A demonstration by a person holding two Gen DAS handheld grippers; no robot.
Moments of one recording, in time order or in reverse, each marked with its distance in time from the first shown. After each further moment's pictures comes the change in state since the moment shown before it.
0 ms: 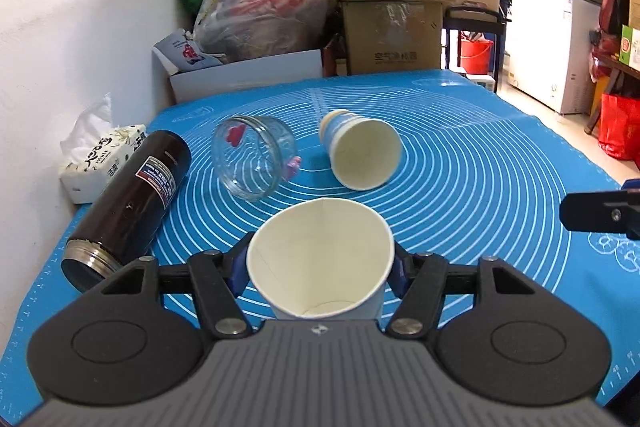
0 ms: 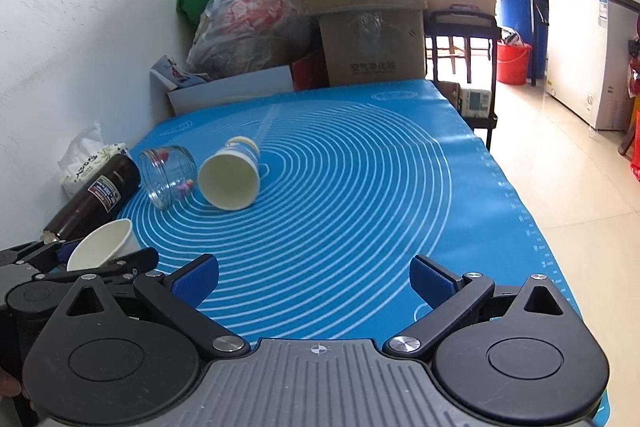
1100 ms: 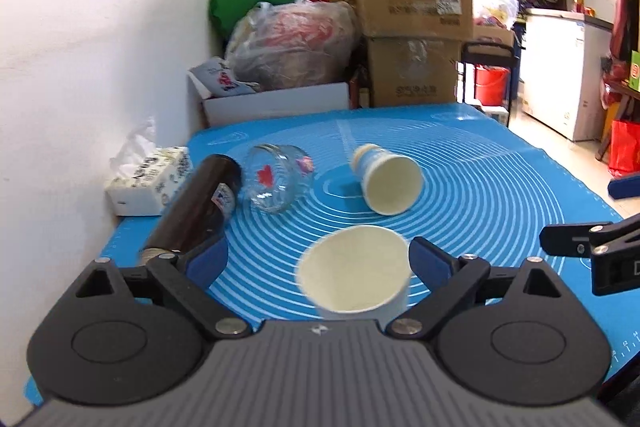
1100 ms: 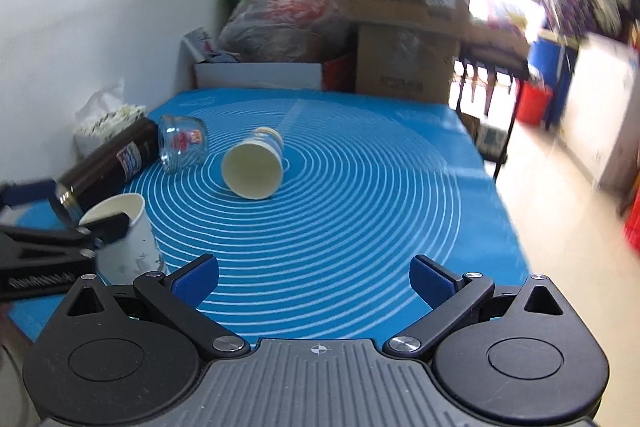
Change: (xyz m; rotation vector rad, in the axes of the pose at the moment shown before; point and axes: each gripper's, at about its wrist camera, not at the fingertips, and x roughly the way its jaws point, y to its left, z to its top) left arm -0.055 0.027 0.004 -0.050 -0.082 0.058; right arm -0.012 0.039 0.011 -0.254 0.005 -0.035
